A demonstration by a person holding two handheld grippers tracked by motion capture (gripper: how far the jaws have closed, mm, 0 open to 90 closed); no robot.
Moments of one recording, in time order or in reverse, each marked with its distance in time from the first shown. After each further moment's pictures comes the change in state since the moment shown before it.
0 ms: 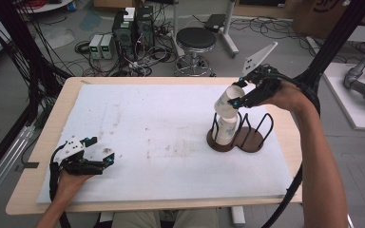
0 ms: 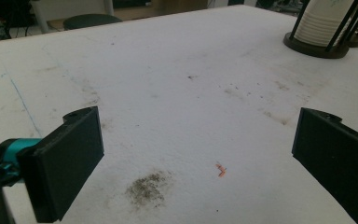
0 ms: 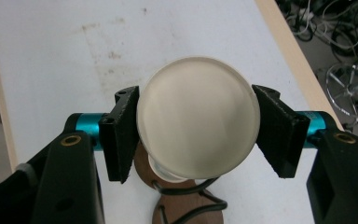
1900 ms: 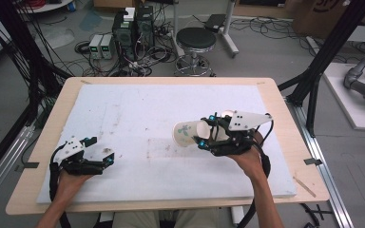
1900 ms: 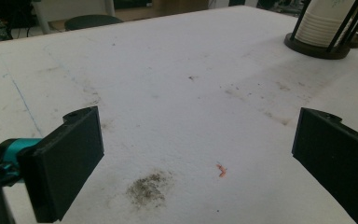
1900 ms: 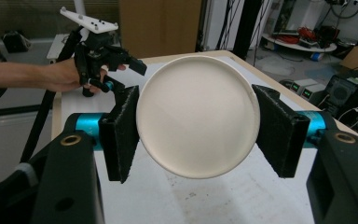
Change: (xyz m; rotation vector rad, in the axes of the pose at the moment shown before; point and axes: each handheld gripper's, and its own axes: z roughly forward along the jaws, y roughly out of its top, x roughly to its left) left arm 0.000 0.000 0.000 -0.008 0.004 -0.003; right arm 0.125 -0.041 0.082 -0.615 0.010 0.135
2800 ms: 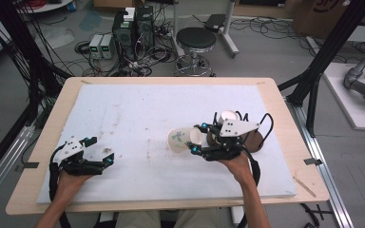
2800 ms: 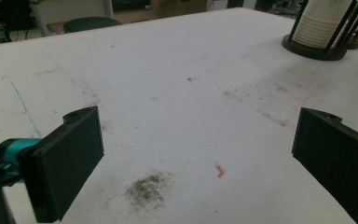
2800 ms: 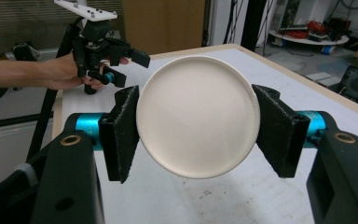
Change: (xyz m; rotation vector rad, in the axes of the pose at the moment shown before) left arm 0.000 0.000 -0.001 -0.008 -0.006 0.004; right arm 0.002 -0.033 0.026 -0.017 0.027 0.059
